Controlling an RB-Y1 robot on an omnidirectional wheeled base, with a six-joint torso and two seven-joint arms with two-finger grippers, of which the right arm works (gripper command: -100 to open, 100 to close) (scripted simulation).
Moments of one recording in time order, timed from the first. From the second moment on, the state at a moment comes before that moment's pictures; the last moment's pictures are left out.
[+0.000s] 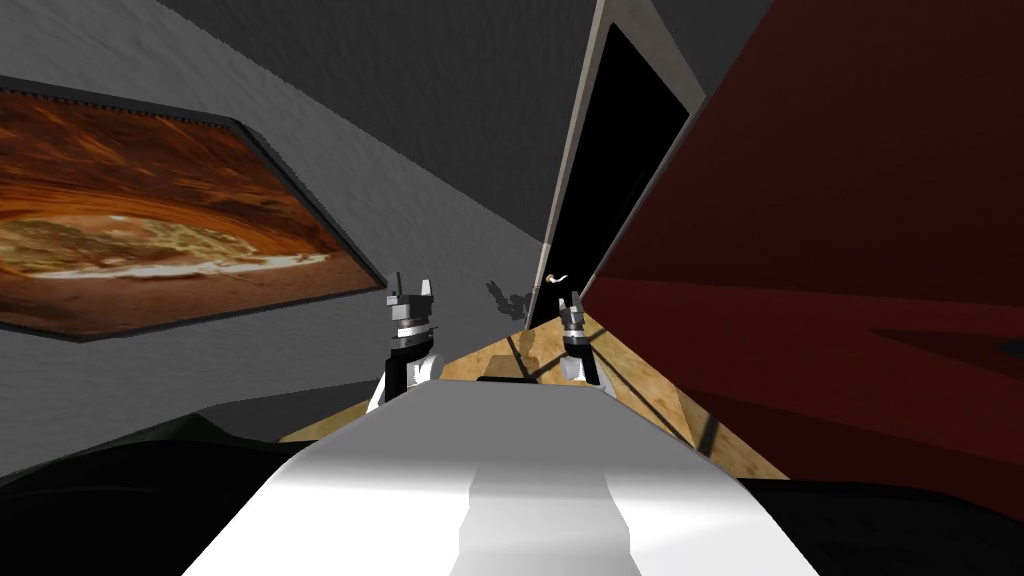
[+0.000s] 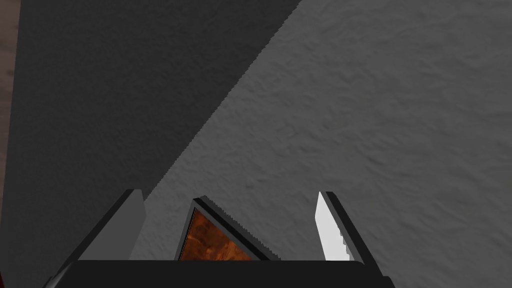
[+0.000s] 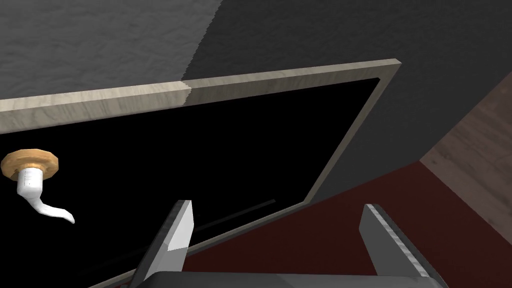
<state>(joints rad) 0.29 -0.13 0.08 -1.83 -0.06 -0.54 -0.10</state>
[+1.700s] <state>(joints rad) 0.11 -0.24 0.14 -1.37 -0.21 -0.60 -0.05</state>
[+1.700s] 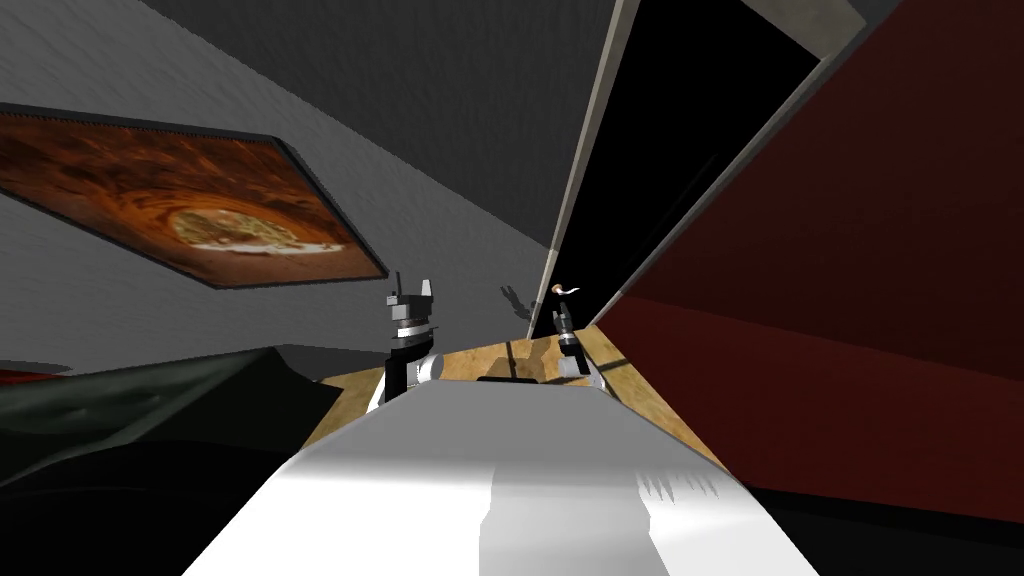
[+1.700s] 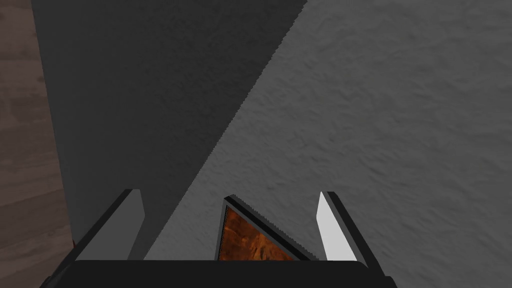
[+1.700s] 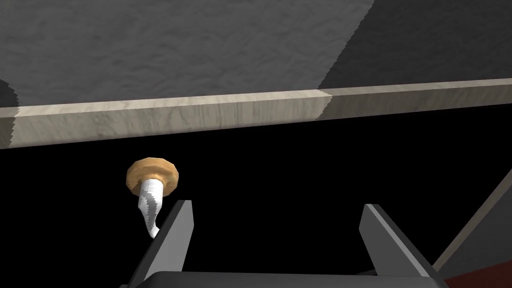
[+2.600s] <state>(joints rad) 0.01 -0.30 0.17 -1.11 -0.29 -0.63 -0.02</state>
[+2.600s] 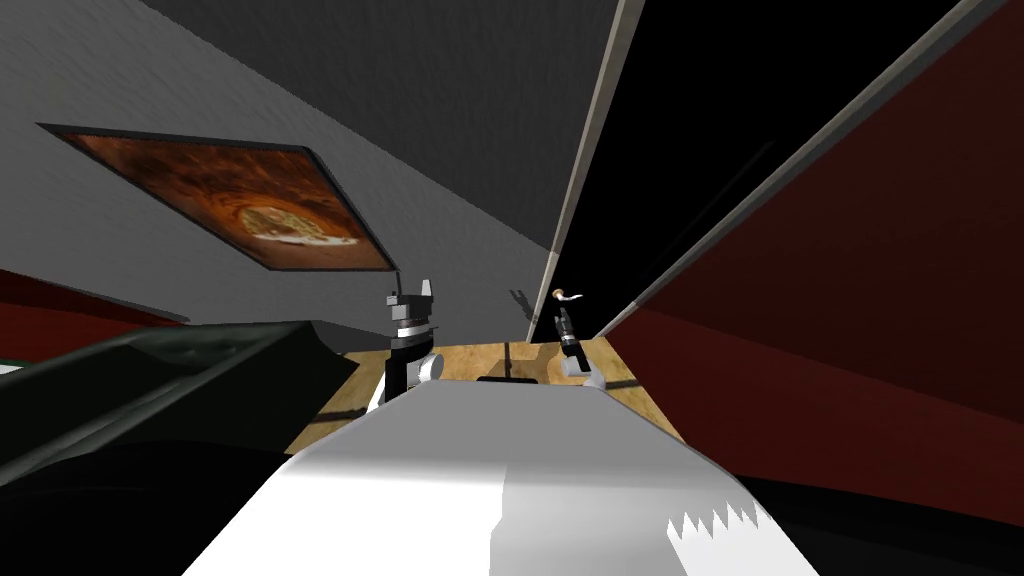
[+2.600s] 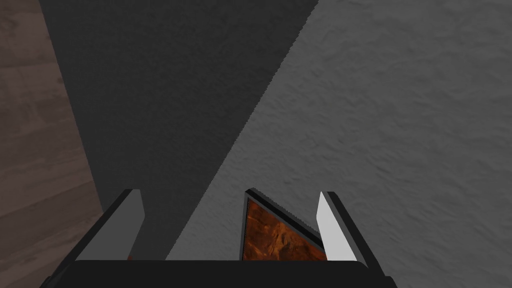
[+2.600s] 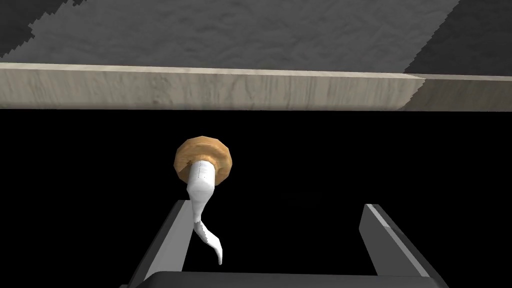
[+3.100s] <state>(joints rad) -0.03 -0.32 0.18 -1.02 -0.32 -0.64 0.00</state>
